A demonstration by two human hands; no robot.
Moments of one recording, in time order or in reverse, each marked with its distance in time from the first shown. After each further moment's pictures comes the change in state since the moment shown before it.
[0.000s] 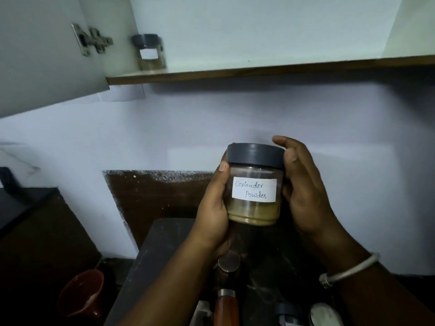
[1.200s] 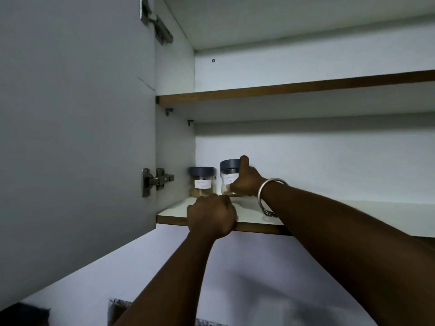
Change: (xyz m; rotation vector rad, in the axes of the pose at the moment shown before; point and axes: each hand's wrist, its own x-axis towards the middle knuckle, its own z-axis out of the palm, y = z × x) left_hand 0.310 0.218 -0.128 1.888 0.512 0.480; right_hand 0.464 0.014 0.213 -0.829 -0.263 -0.103
